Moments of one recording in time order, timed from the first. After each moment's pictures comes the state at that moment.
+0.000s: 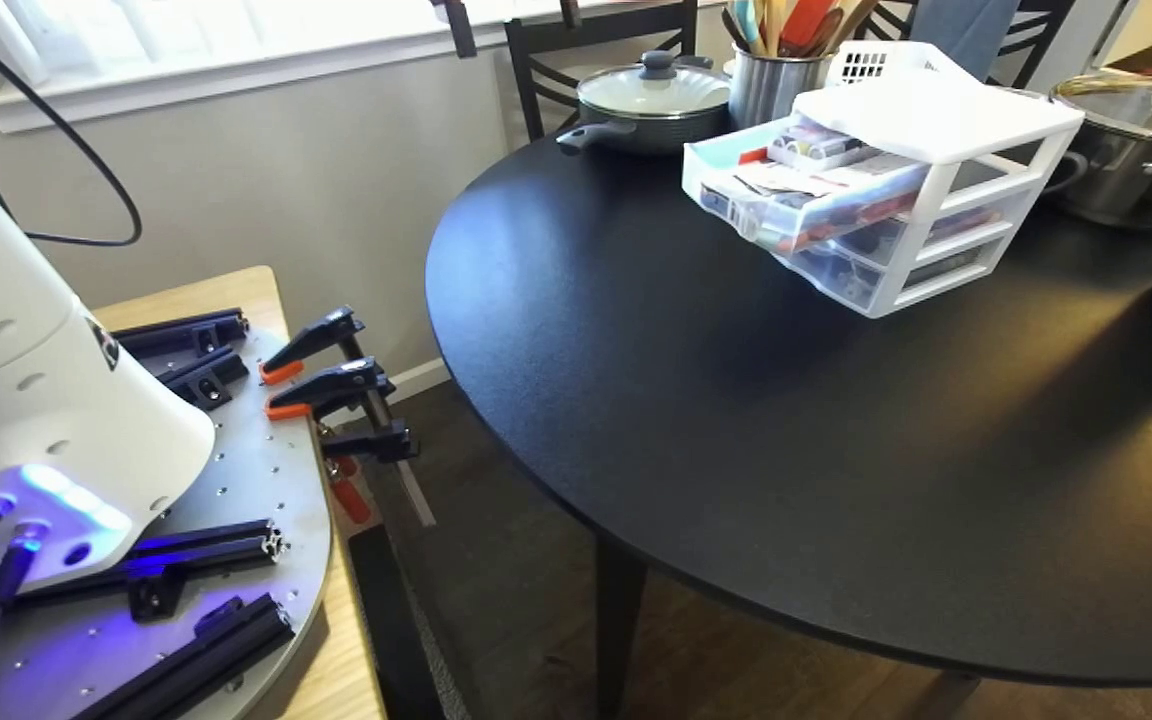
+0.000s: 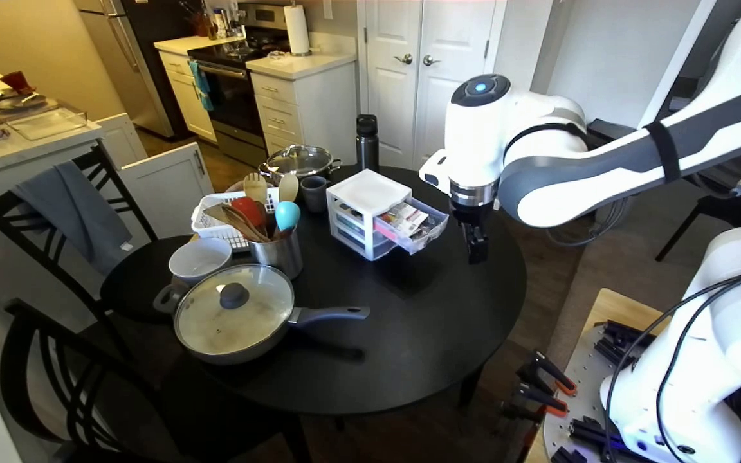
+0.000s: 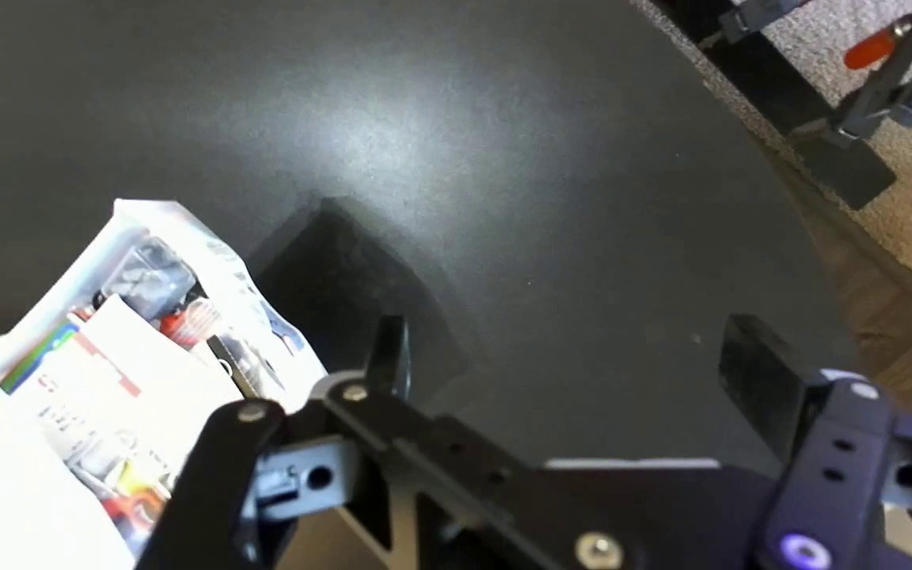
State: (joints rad) arm 0.15 -0.38 0.08 -2.58 -0.33 2.16 -0.36
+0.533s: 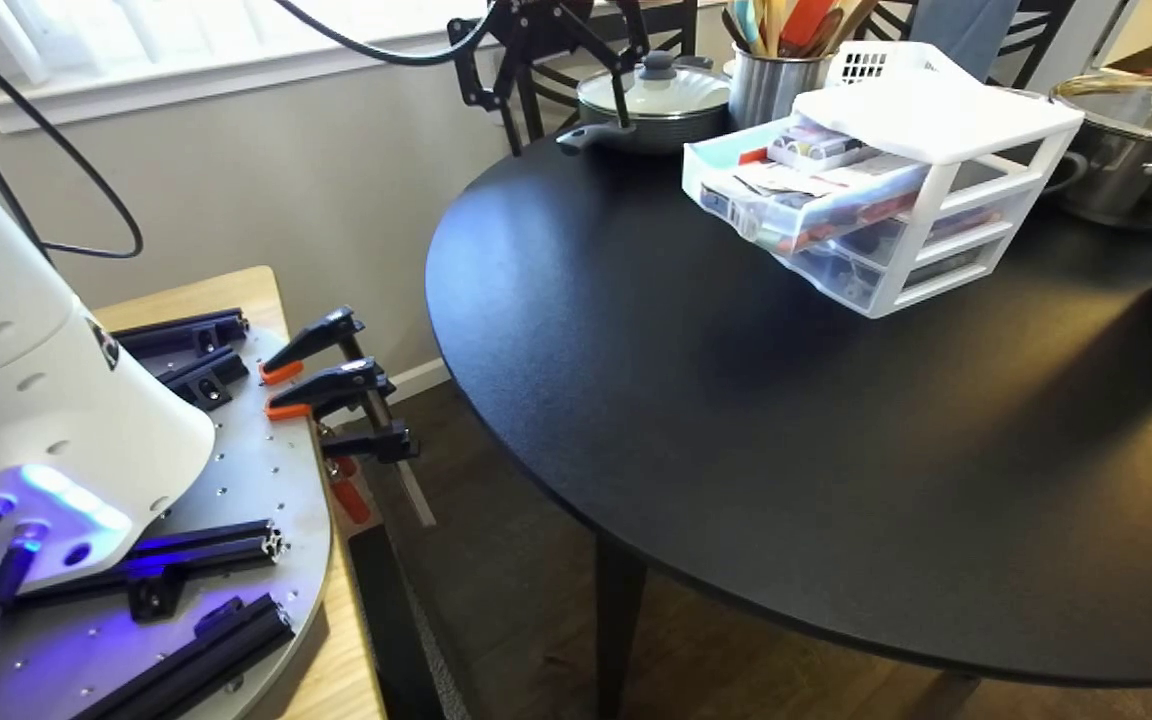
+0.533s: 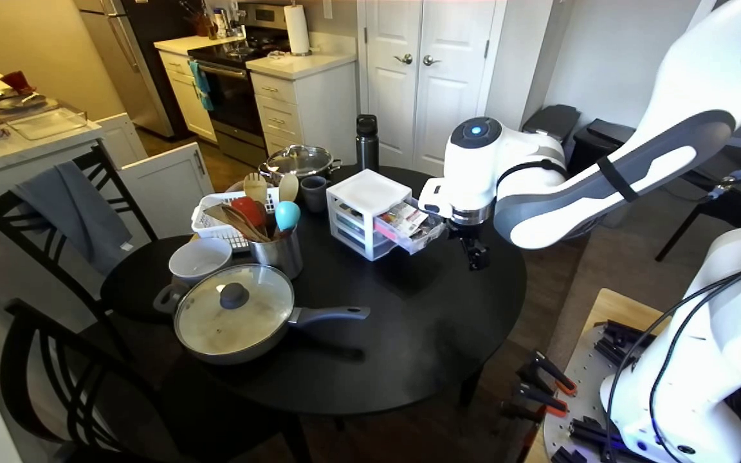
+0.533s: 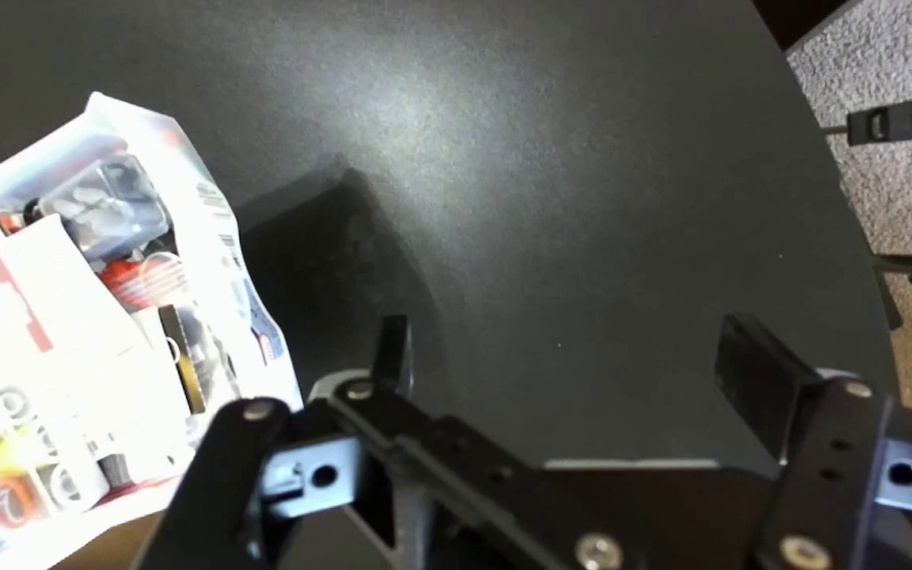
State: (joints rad) arm 0.12 -0.23 0.00 -2.64 -0.49 2.39 -0.59
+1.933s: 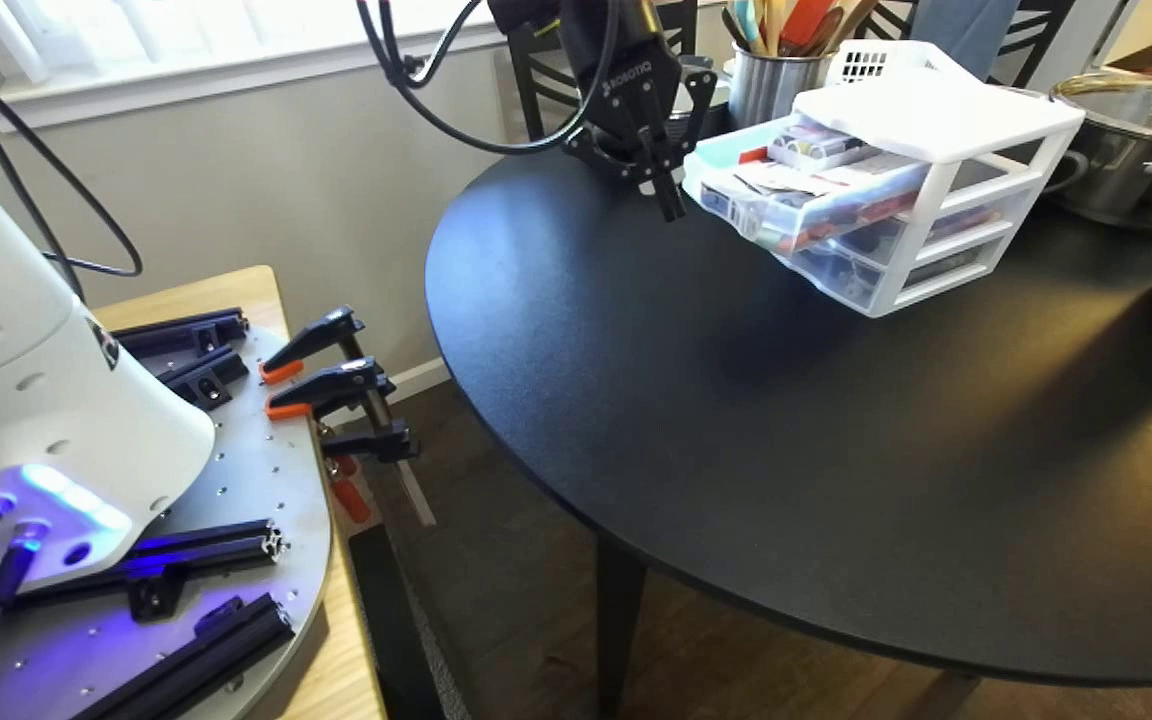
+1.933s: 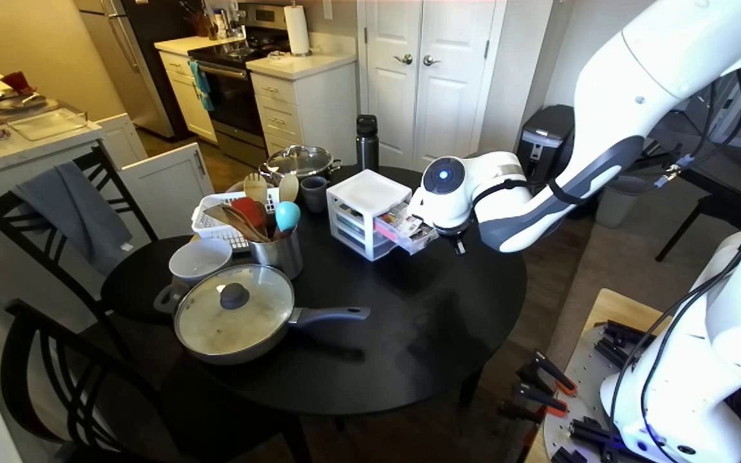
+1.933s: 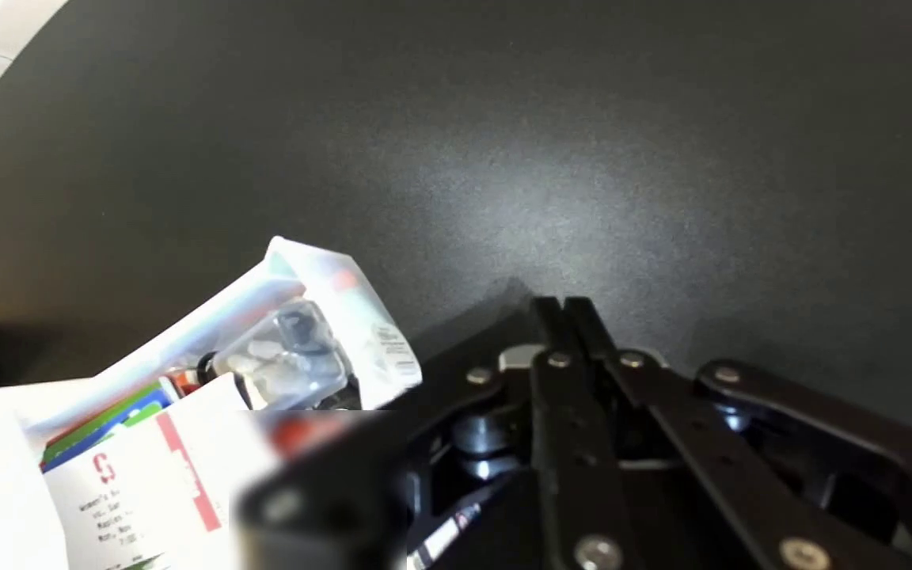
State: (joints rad) arm 0.03 0.04 0.01 -2.49 -0.96 2.41 -0.13
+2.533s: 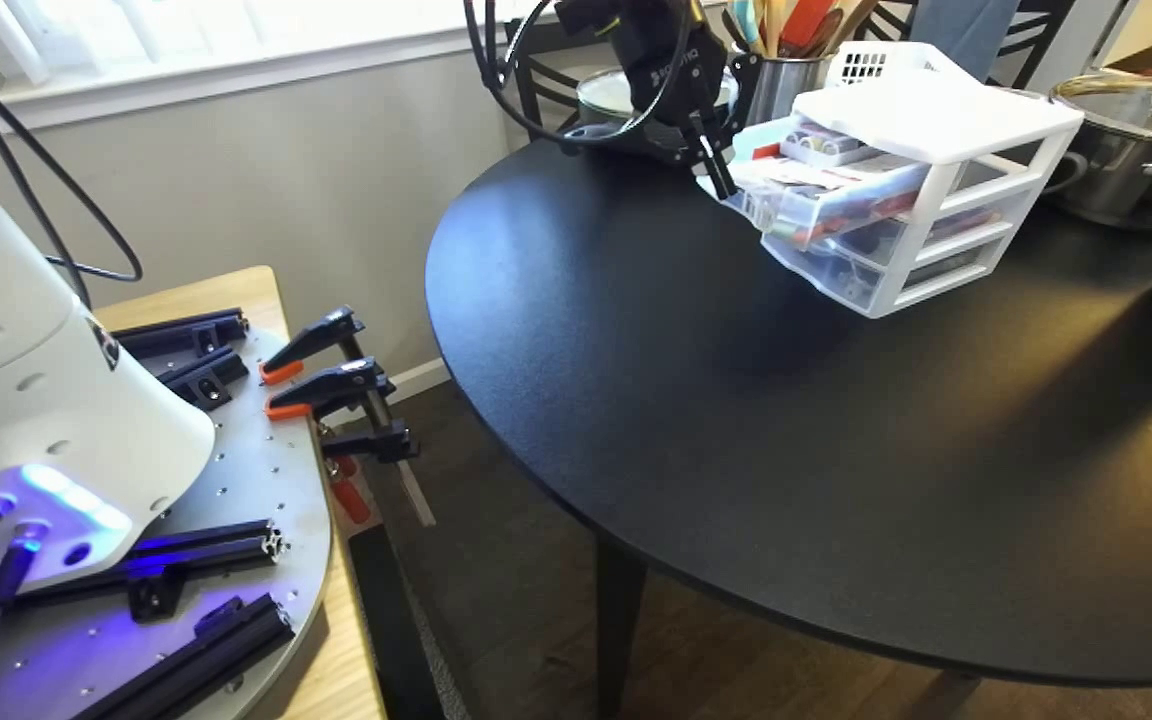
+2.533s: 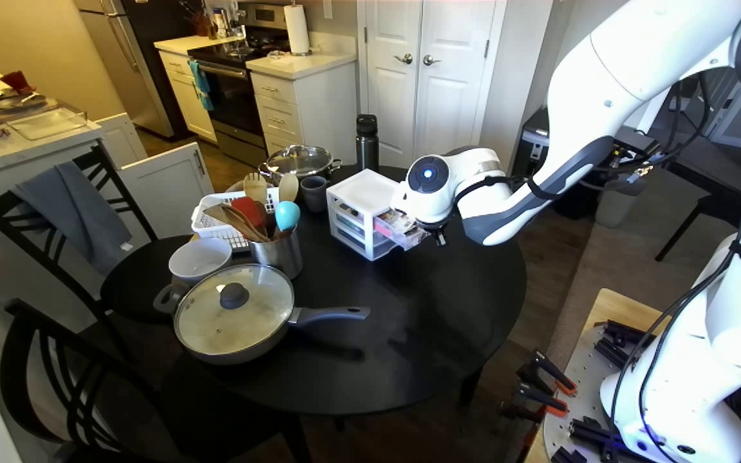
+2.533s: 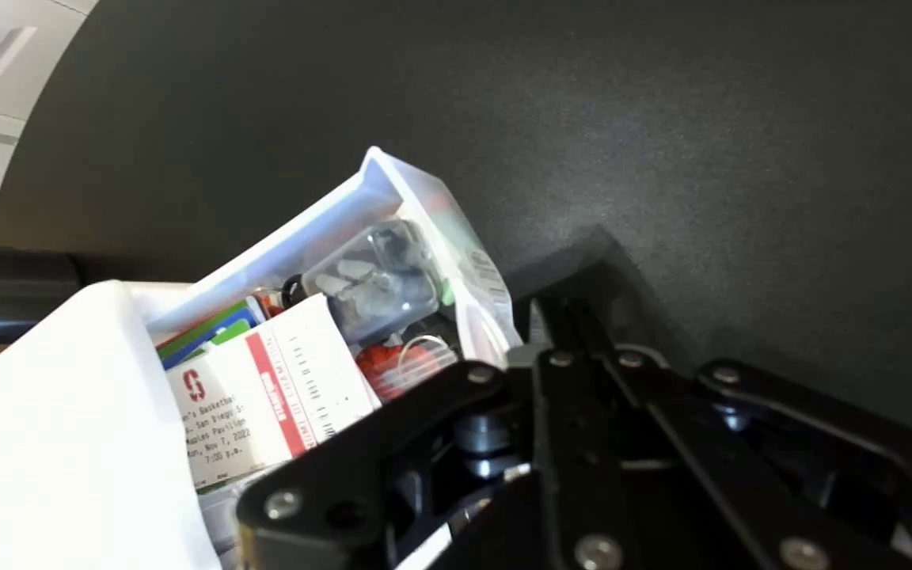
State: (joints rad) arm 0.03 0.14 0.01 -2.37 -1.06 2.45 -0.08
